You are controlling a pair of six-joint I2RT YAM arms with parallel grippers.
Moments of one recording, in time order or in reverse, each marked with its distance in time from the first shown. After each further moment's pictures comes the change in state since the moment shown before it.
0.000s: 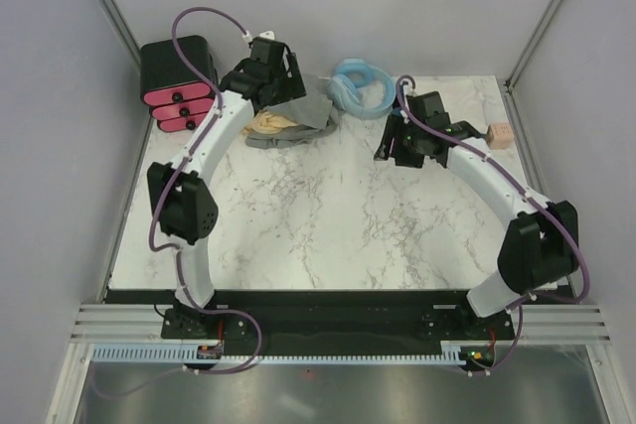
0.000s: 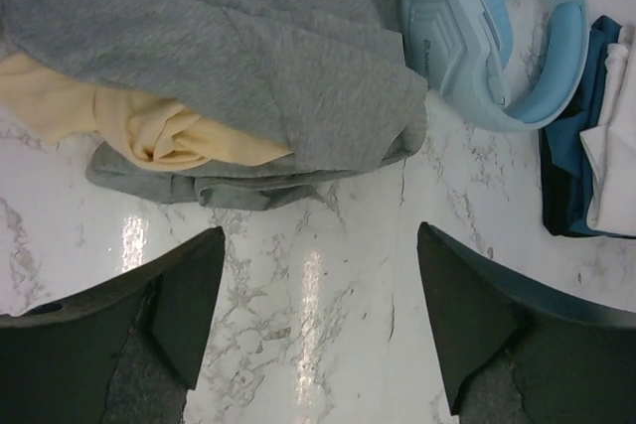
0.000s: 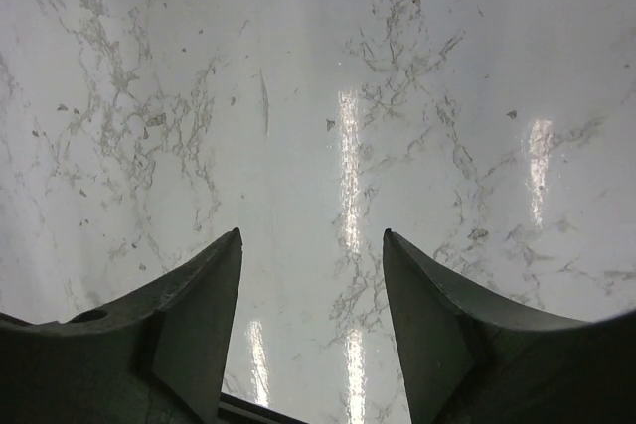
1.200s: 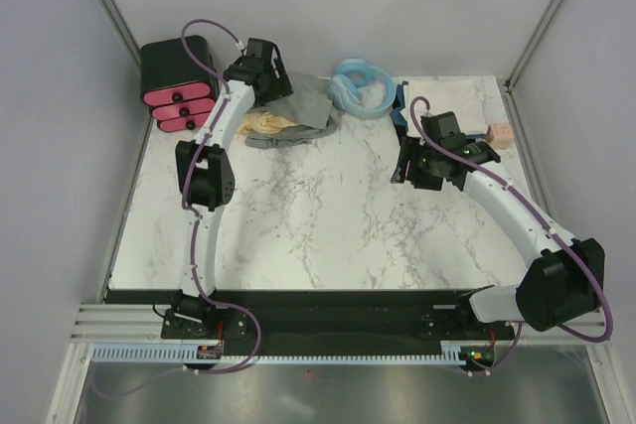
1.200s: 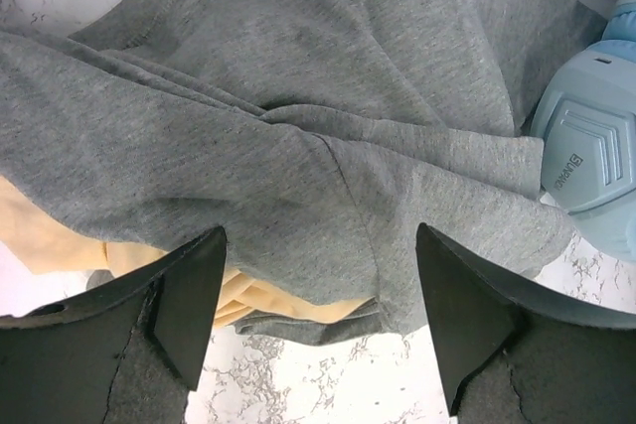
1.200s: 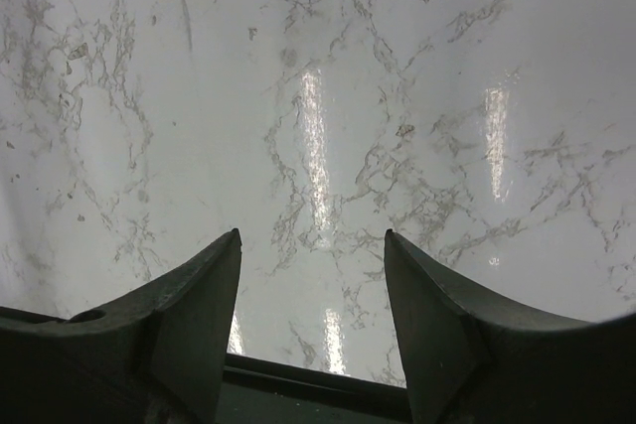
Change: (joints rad) left arm 0.144 0.504 0.478 -0.115 0.088 -0.009; right arm -0.013 -0.254 -0.180 -0.132 0.063 -0.023
